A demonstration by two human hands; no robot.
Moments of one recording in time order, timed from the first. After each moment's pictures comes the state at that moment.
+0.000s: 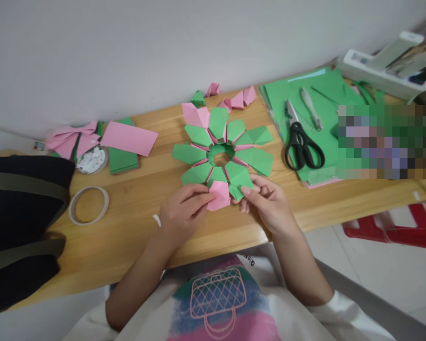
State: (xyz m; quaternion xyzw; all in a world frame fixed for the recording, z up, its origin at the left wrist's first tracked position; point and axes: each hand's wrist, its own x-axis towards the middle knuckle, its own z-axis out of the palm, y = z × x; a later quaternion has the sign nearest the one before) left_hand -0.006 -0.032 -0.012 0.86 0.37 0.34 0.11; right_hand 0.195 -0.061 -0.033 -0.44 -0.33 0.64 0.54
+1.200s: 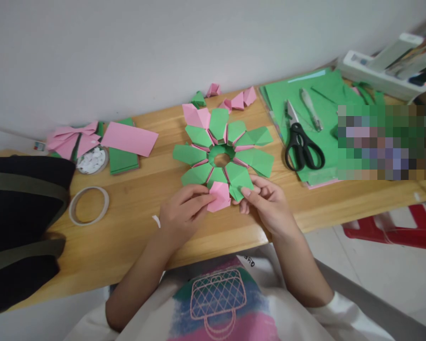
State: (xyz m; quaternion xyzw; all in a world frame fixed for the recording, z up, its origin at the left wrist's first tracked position) left_hand -0.006 -0.032 -0.011 0.86 0.36 0.34 0.11; right_hand 0.194 -0.061 -0.032 -0.44 -0.33 0.64 0.54
